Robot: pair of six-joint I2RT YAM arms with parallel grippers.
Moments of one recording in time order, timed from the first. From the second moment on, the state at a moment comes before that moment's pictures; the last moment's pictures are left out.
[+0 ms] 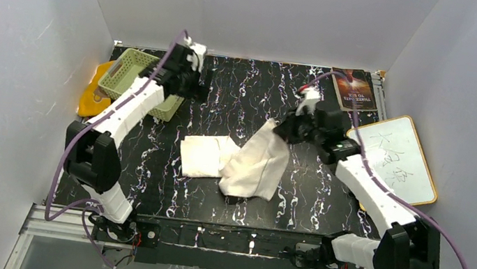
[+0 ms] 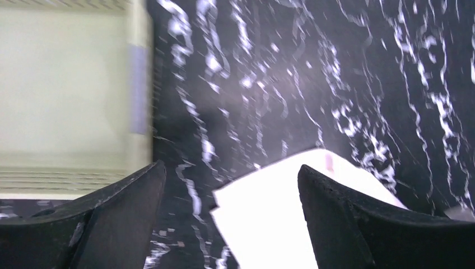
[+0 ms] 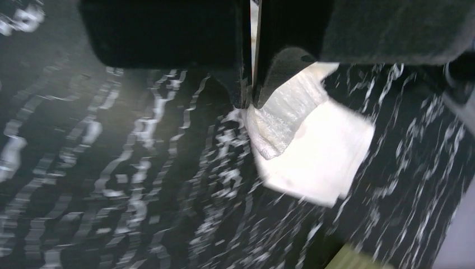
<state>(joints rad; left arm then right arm) -0.29 1.66 1.52 -0.64 -0.03 -0.06 0.43 1.25 0.91 -0.20 -0.37 0.21</state>
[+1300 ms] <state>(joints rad) -0.27 1.78 1.10 -0.48 0.06 -0.27 0.14 1.21 0.85 -0.33 -0.03 0.44</state>
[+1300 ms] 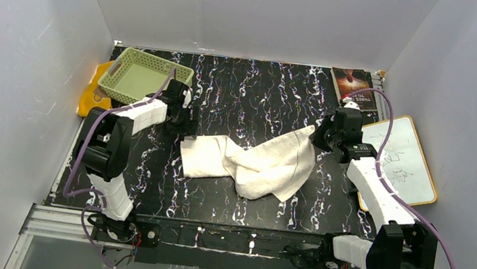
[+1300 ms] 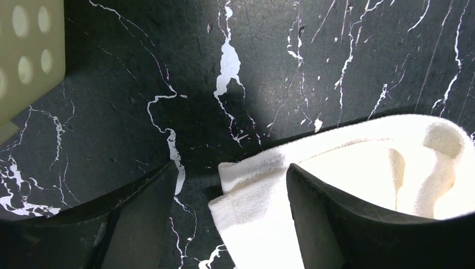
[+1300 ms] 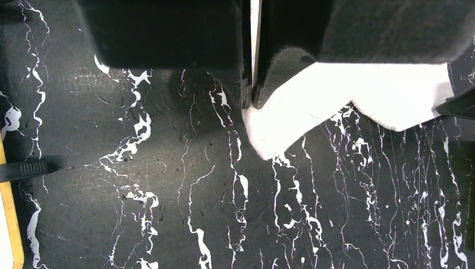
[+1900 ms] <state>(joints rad) -0.30 1.70 0.94 -0.32 0.04 -0.32 0.14 1.13 0.84 -0.35 -0.02 0.42</state>
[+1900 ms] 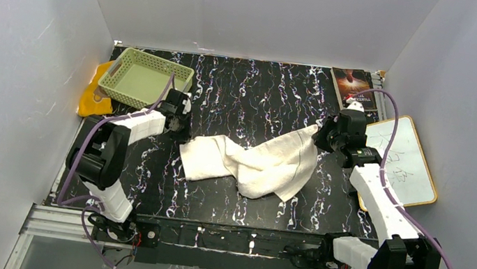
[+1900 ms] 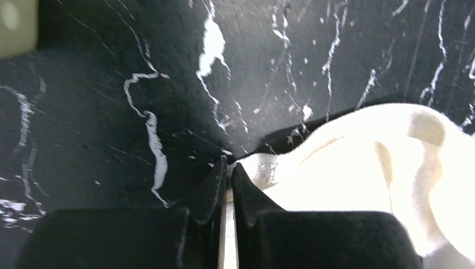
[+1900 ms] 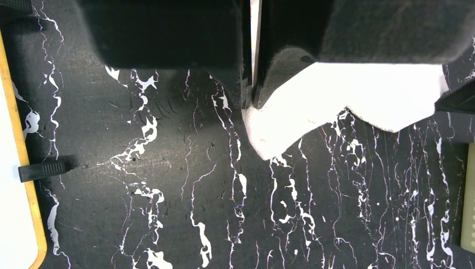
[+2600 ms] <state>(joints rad) -0.08 1.37 1.46 -0.62 0.05 -0.27 0.14 1.08 1.14 -0.32 0.01 0.41</state>
